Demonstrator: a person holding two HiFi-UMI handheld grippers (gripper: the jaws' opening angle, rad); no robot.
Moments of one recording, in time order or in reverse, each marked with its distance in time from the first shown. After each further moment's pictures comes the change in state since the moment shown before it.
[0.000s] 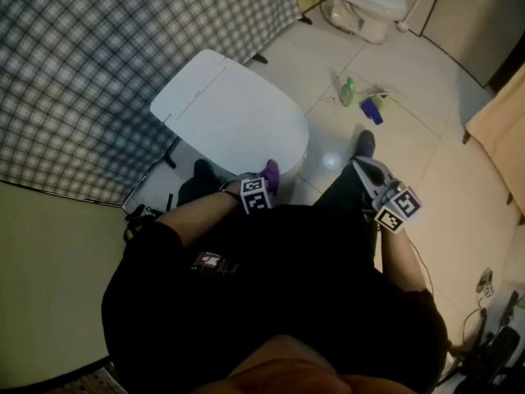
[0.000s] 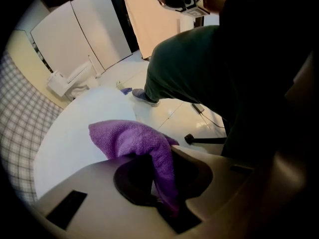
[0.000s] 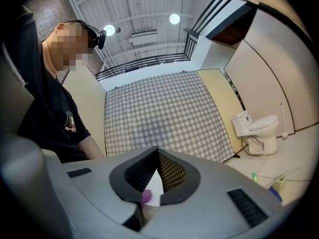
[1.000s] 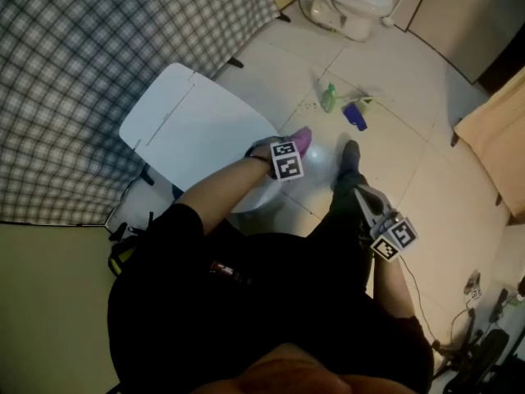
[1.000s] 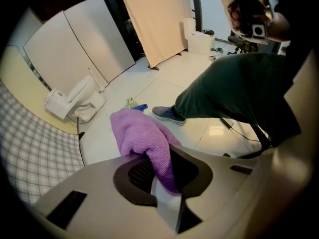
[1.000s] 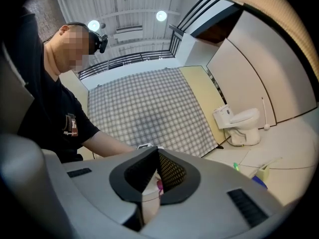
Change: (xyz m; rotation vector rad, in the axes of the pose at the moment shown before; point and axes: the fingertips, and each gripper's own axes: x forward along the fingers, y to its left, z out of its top) left arm 0.040 0.202 0.175 0.072 -0.040 0.111; right arm -0.032 -0.083 -0.019 0.094 0.039 -0.152
